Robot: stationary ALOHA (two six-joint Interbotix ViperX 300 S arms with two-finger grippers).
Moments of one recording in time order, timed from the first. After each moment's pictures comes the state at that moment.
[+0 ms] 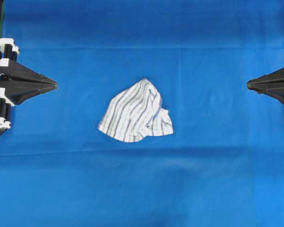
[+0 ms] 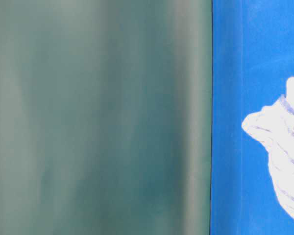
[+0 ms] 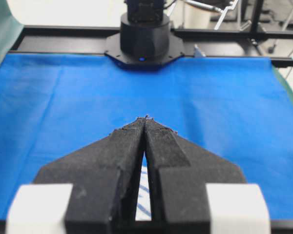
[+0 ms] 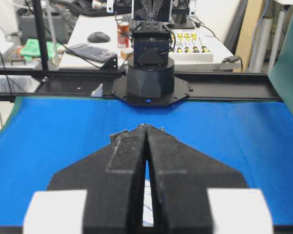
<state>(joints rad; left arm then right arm) 0.00 -0.96 1.17 0.00 -0.29 0.00 0.00 -0.96 1.17 0.00 -0.29 0.00</state>
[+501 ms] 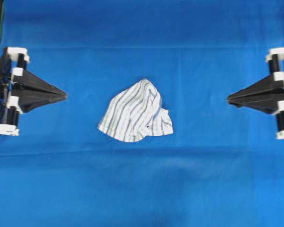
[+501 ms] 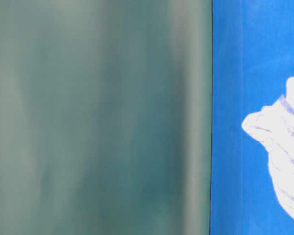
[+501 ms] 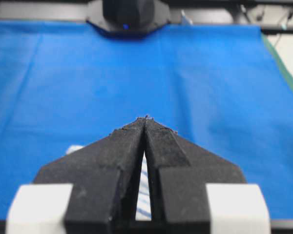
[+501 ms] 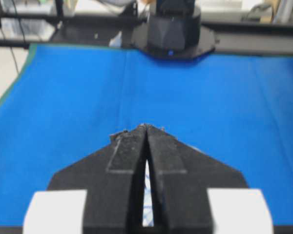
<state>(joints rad) -0.05 -0.85 1.15 -0.02 -0.26 -0.01 0.06 -0.76 1.06 0.00 -0.17 0.01</state>
